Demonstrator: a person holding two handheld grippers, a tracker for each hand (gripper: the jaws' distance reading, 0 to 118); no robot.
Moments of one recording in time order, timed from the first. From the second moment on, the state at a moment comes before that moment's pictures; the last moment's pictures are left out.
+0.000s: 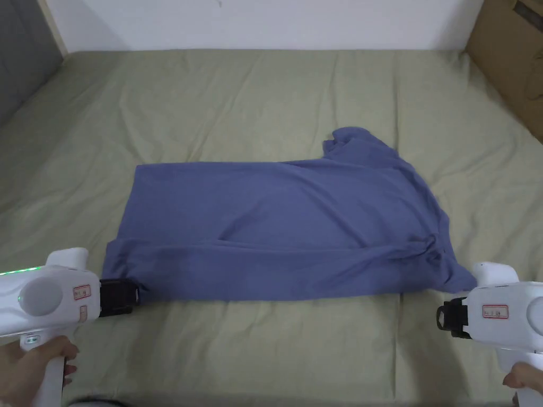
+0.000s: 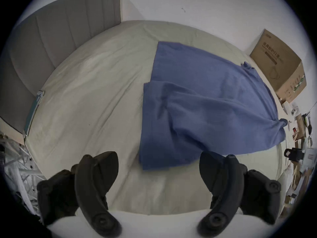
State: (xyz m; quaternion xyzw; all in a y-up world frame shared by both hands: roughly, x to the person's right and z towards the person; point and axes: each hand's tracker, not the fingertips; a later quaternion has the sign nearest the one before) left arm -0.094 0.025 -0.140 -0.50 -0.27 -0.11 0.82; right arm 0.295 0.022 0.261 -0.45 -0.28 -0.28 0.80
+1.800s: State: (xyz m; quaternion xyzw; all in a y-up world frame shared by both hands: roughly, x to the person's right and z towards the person) left arm -0.142 0.030 -0.089 -0.51 -0.28 -0.20 0.79; right arm 0.296 0.013 0.315 -0.46 -0.29 -0.31 0.78
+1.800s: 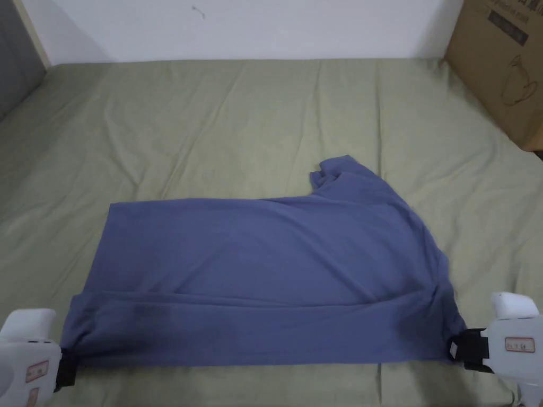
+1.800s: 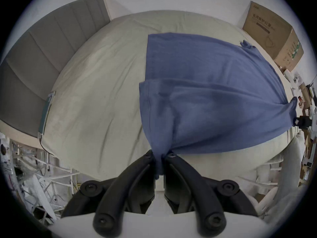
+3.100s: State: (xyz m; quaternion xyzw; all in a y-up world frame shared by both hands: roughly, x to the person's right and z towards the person) left arm -0.008 0.062 -0.134 -0.47 -0.30 -0.15 0.81; right arm 0.470 0.051 0.089 -0.41 -0.30 -0.25 0.83
